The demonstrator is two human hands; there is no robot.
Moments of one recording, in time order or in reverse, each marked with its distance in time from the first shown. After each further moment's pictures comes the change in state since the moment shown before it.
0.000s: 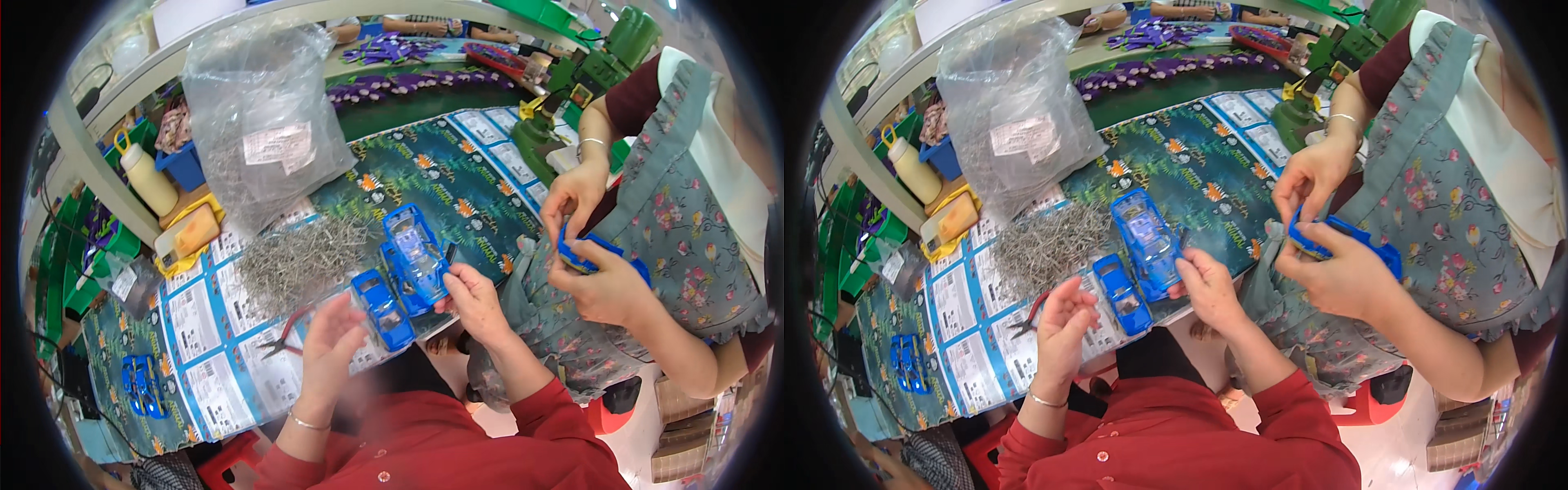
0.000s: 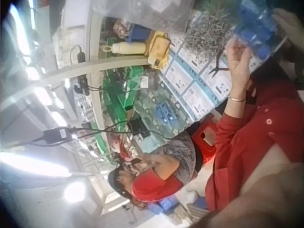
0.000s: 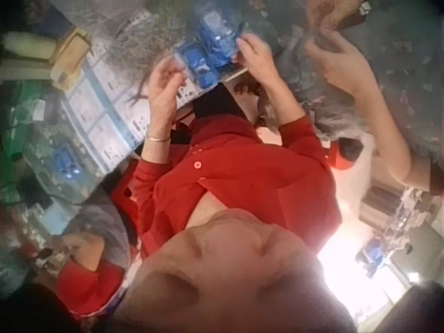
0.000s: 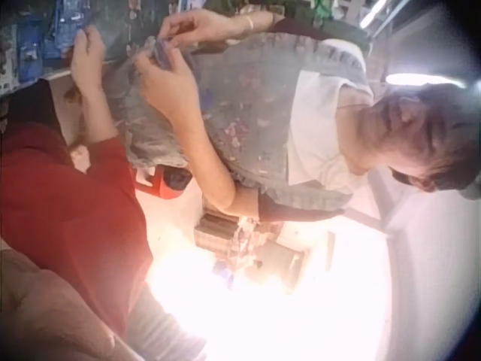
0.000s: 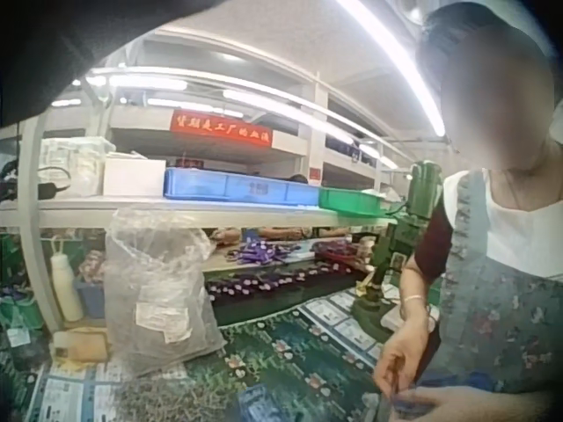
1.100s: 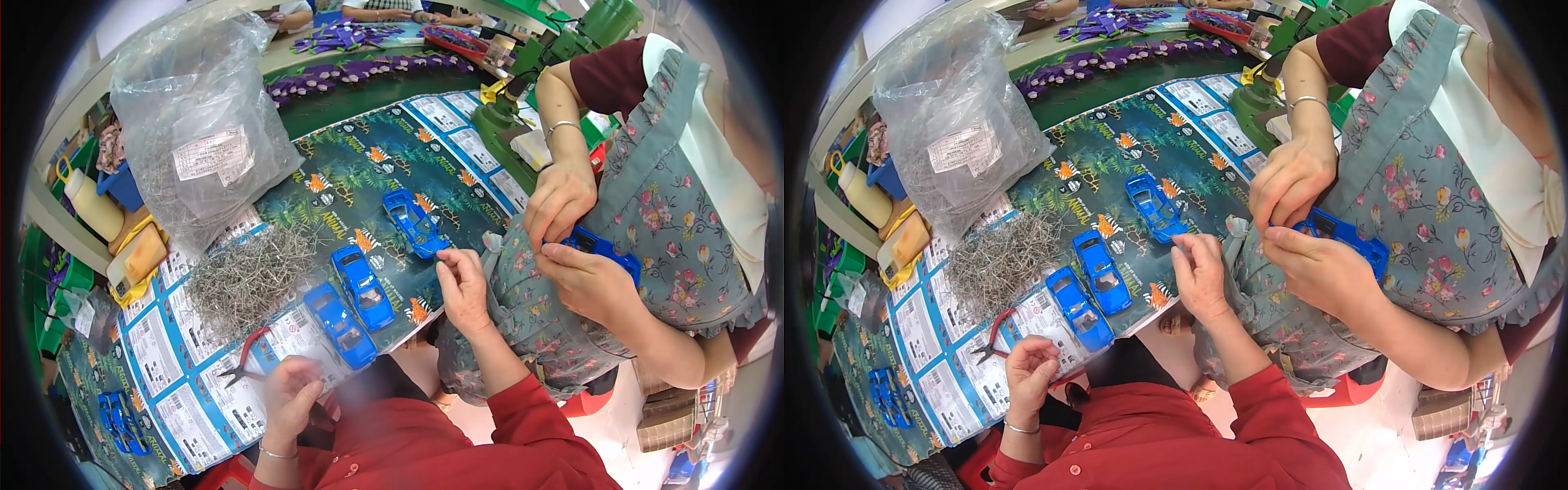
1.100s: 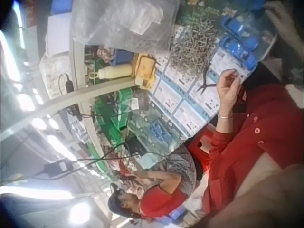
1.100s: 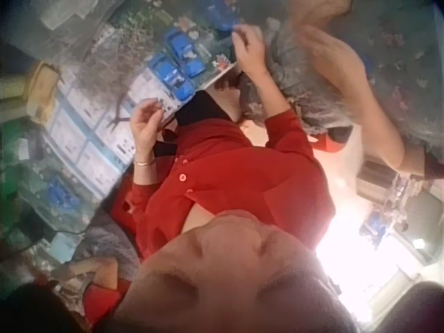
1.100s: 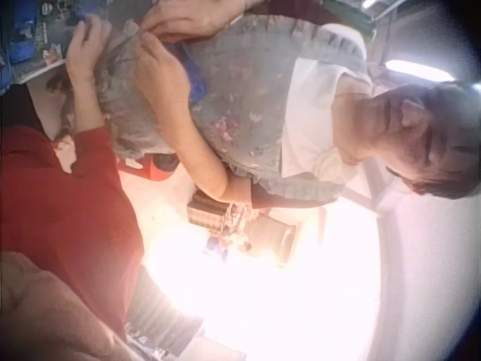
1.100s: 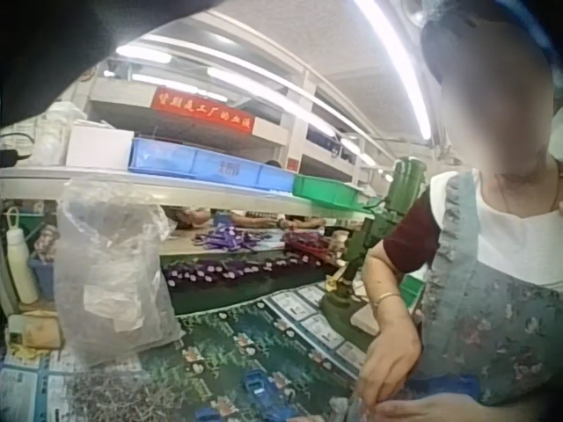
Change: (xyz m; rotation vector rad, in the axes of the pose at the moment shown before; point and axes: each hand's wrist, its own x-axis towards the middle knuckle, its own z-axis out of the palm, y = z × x) left_hand -0.021 -0.022 -0.035 0.081 -0.079 -0.133; right_hand 0.022 0.025 -0.047 -0.616 0.421 -0.512
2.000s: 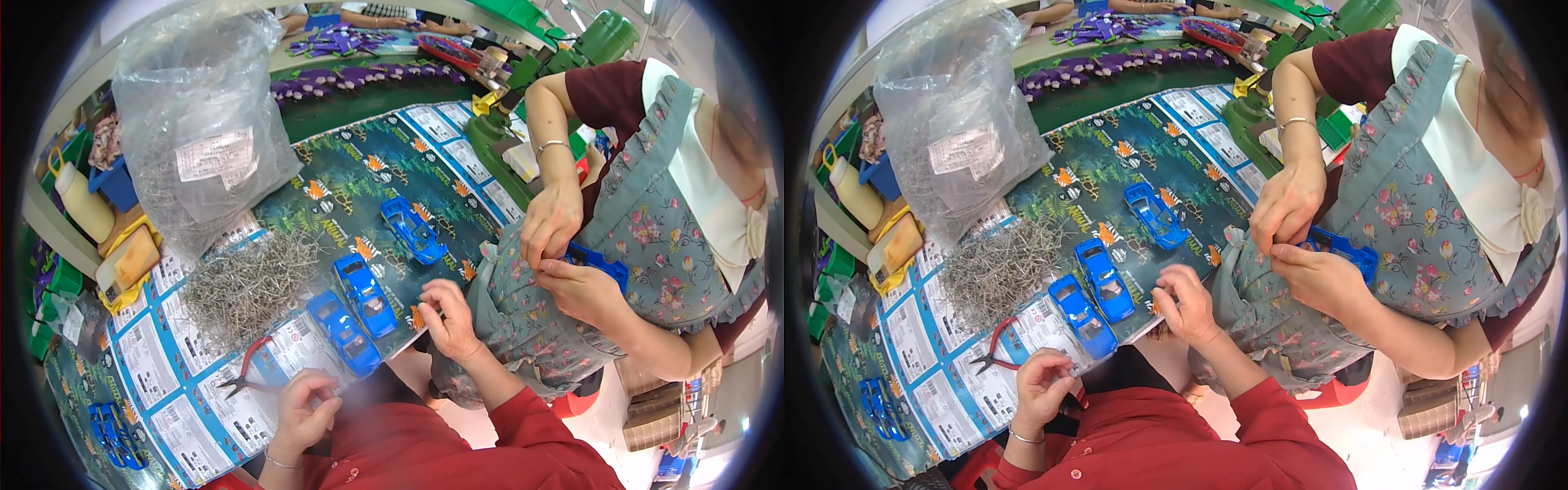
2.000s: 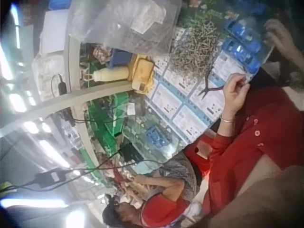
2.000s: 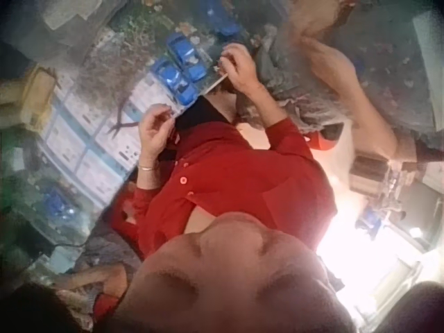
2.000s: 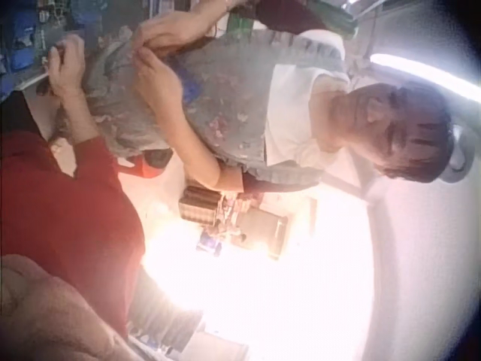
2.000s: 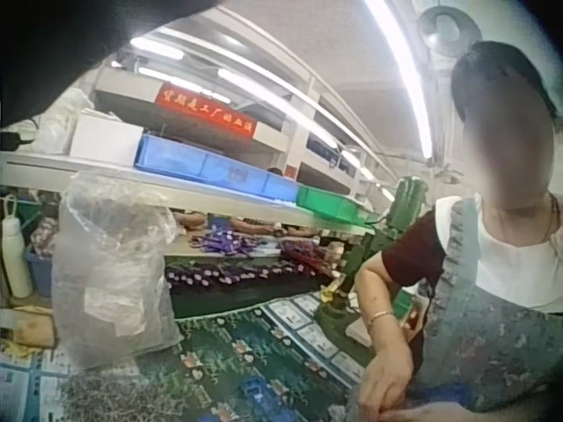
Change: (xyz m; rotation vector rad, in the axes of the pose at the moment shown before) left_hand 0.005 0.004 0.002 0.242 -0.131 0.182; right_hand -0.028 -0.013 0.002 -0.058 -0.187 -0.115
